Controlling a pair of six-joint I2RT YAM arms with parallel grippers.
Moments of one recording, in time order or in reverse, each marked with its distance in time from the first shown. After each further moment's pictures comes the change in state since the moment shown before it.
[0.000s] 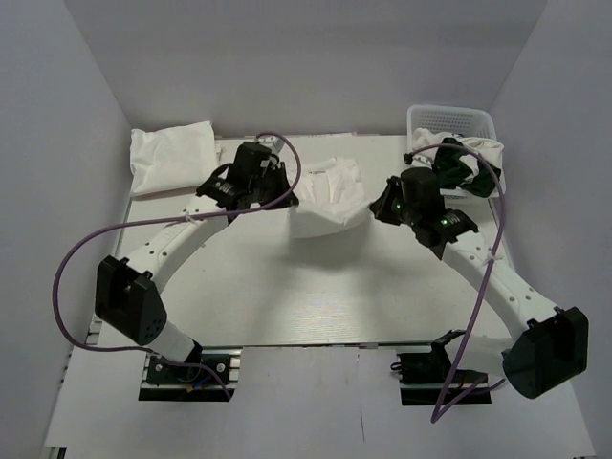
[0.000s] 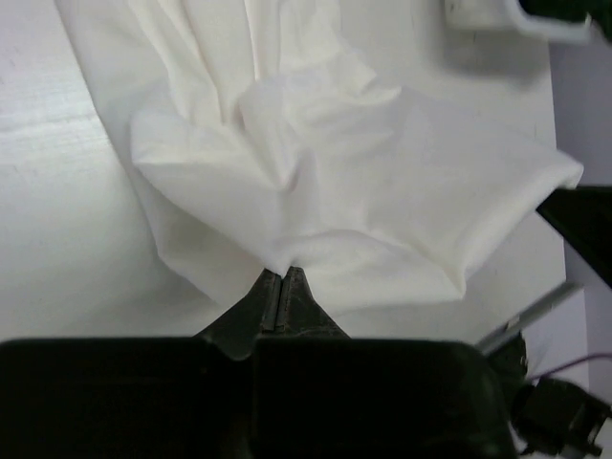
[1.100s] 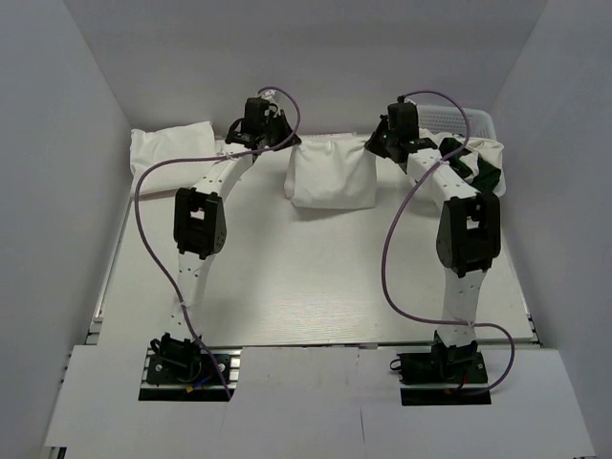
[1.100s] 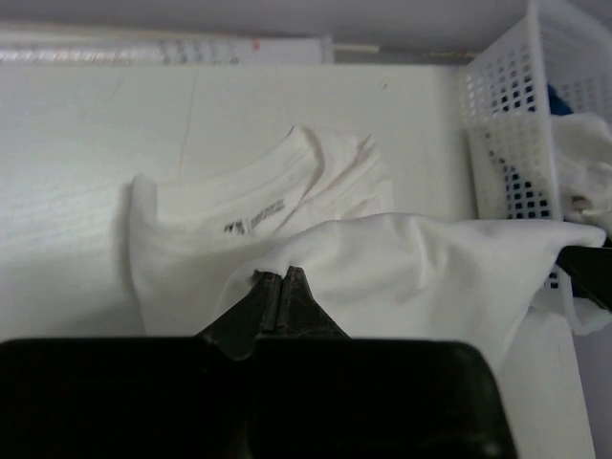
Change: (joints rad) left arm 0.233 0.930 0.940 0.149 0.124 0.024; right arm -0.205 0.870 0.784 0.114 -0.058 0.026
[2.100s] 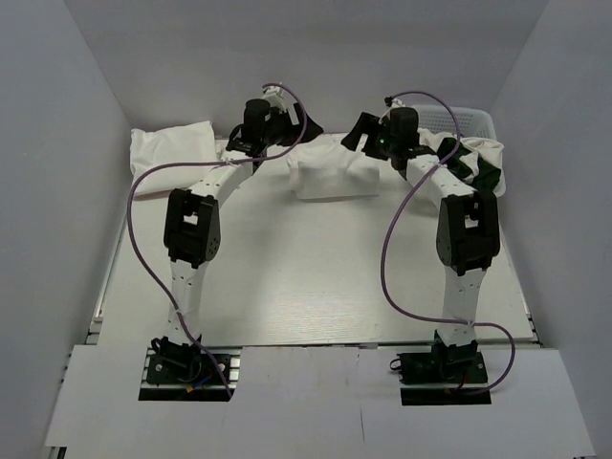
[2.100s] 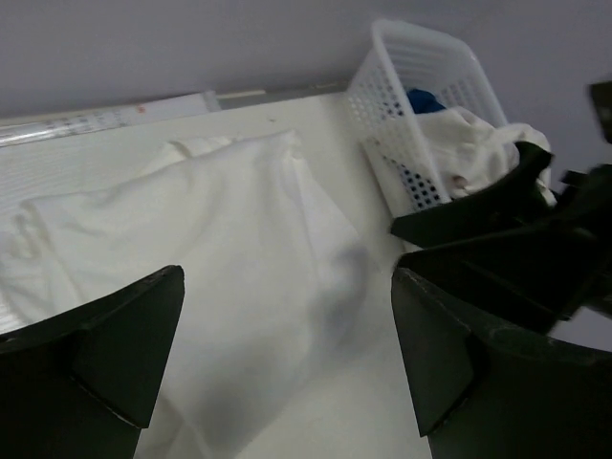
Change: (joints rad) left arm -0.026 -0.149 -0.278 0.401 0.084 -0.004; right arm -0.018 0.037 -0.059 0.224 -0.275 -0.115
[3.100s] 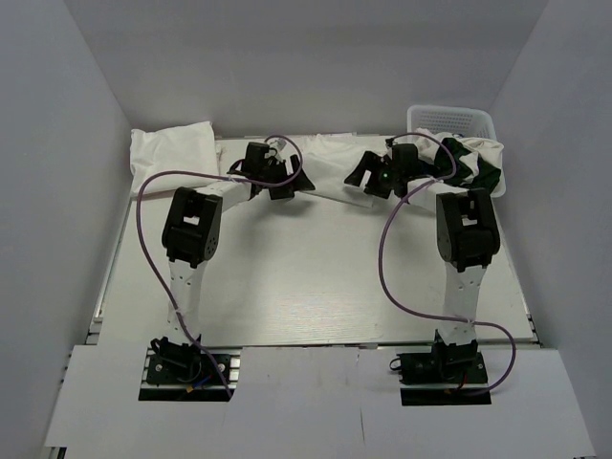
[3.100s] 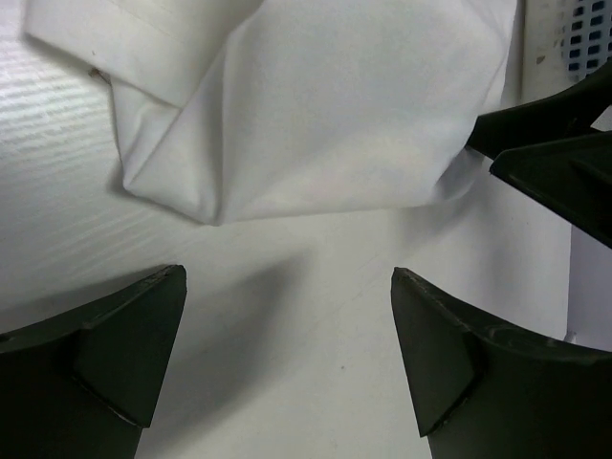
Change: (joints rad) left arm 0.009 -0.006 -0.346 -0.095 0.127 -0.019; right arm -0.038 0.050 -0.288 0.119 -0.124 0.077
